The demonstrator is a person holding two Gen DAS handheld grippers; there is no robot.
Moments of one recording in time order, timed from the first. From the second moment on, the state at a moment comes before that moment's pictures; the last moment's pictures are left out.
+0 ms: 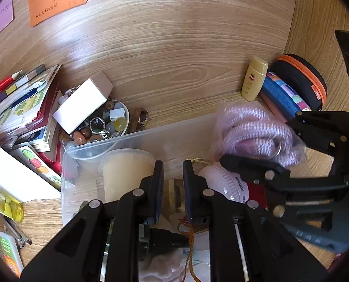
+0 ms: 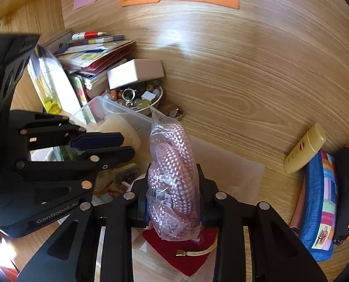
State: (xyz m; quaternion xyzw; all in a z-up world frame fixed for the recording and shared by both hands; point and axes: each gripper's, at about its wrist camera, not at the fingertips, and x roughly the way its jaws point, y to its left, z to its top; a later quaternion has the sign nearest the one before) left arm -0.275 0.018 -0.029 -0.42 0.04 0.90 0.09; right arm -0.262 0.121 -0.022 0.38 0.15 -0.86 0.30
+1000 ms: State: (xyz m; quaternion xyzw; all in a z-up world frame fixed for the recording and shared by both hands) left arm -0.189 0.014 0.030 -0.32 0.07 0.94 0.04; right arm -0.183 0.143 0.031 0.30 0.16 -0.90 0.26
